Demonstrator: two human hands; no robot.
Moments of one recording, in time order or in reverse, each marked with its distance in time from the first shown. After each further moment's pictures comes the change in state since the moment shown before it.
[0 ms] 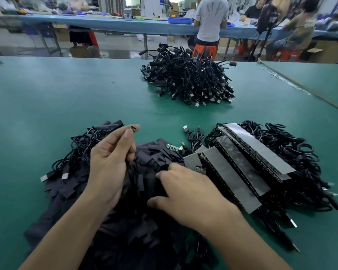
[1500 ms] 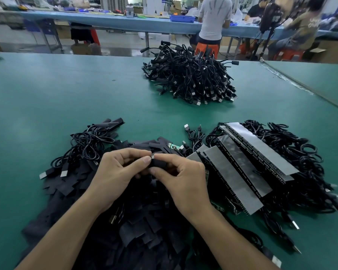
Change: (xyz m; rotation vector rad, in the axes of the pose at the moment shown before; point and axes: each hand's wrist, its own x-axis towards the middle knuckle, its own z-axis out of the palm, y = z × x) left_hand -0.004 -0.018 -0.023 0.309 -0.252 -0.124; right_hand 0.032 0.017 0.052 1.000 0.674 -0.137
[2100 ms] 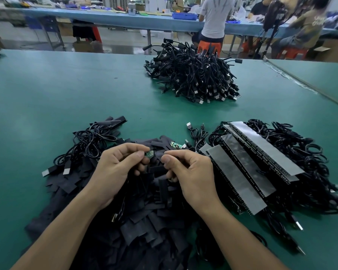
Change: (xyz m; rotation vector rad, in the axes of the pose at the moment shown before) left_hand 0.003 -0.001 -0.006 -0.057 0.044 -0.053; right_hand 0.007 0.001 -0.007 0.176 0.013 0.200
